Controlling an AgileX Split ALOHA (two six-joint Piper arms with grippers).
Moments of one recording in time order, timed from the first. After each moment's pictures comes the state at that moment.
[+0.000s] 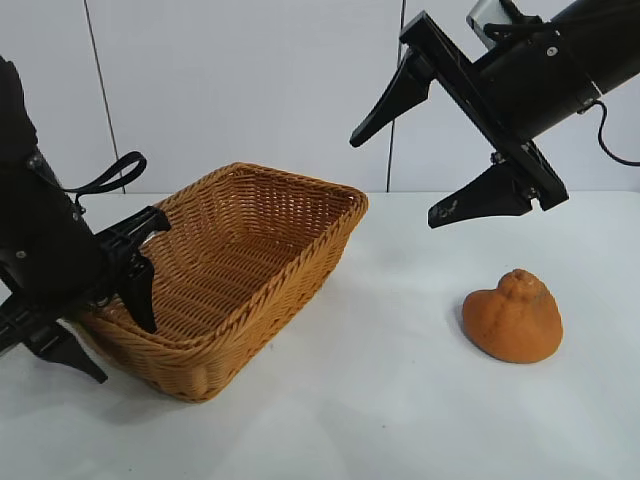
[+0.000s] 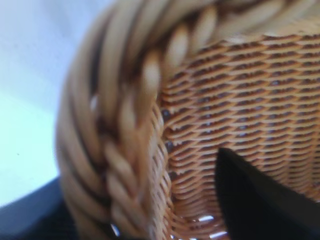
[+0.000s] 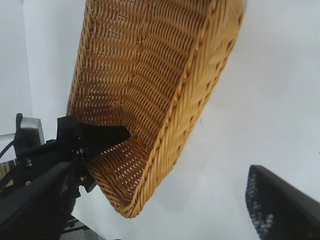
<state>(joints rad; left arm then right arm) -0.36 1.87 -0.93 -0.32 0.44 -1.03 0.25 1.71 -1.07 0.97 0.75 -0.34</state>
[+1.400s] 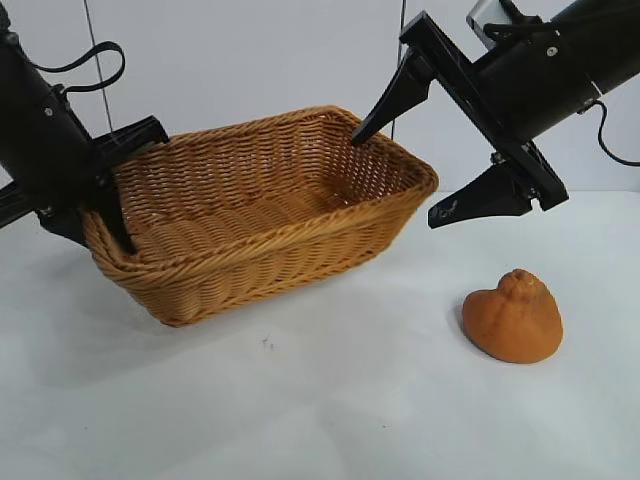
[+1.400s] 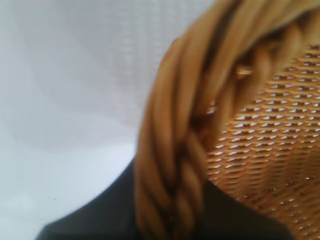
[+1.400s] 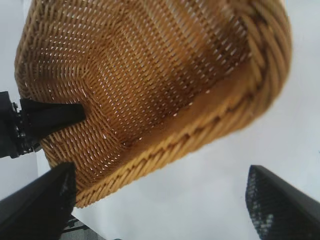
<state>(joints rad) -0.22 1.92 -1.28 -0.39 0.78 -0.42 0.25 1.71 -1.07 0.97 0.75 -0.34</state>
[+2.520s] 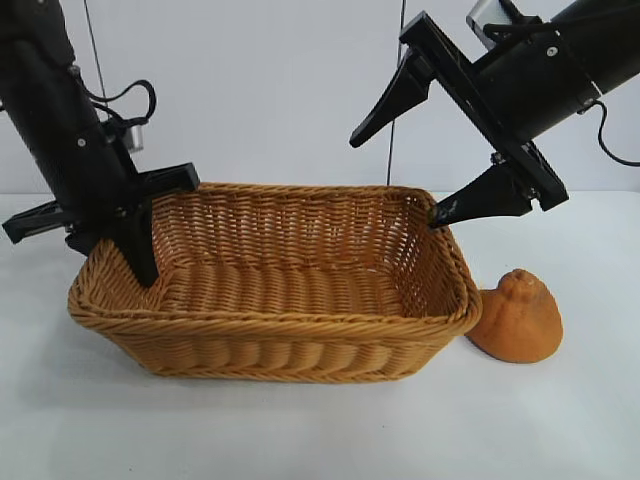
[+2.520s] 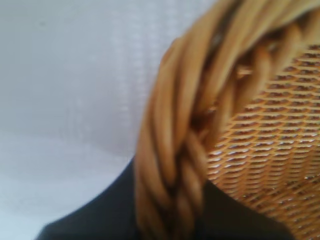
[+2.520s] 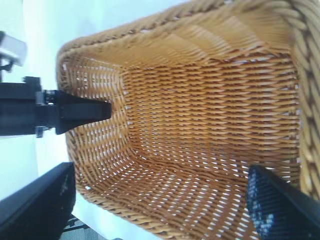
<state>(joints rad) -0.22 2.11 -1.46 -0.38 0.95 -0.04 0.25 1.71 -1.07 0.97 0.76 -0.34</state>
